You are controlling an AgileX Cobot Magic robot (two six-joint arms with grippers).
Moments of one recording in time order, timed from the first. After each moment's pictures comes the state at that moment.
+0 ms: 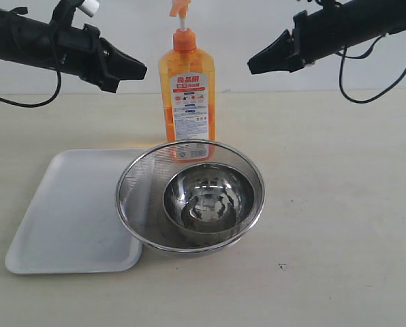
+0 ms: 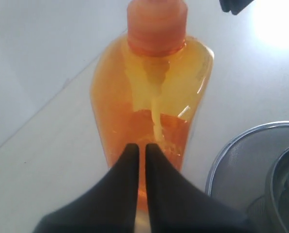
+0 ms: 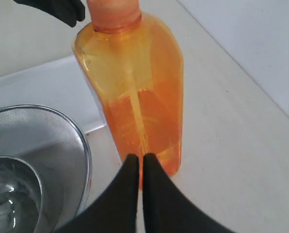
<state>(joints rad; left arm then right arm) -0.08 2.01 -1.48 -1.29 0.85 1.77 0.06 2.20 -1.88 1.13 1.19 -1.54</state>
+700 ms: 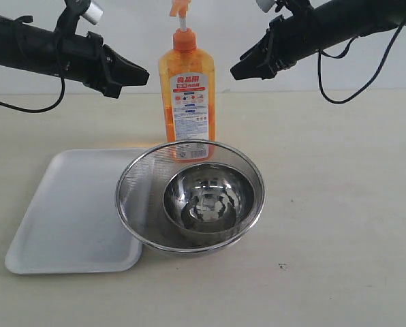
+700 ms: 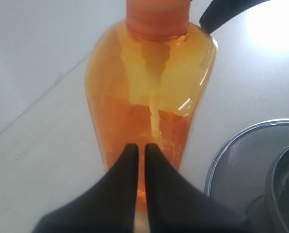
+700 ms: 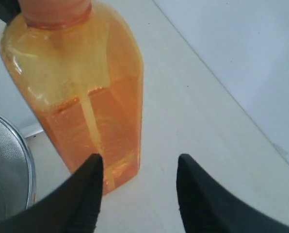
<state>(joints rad) -0.08 2.04 -1.48 -1.31 0.85 1.79 0.14 2.22 -1.90 1.04 0.97 -1.50</state>
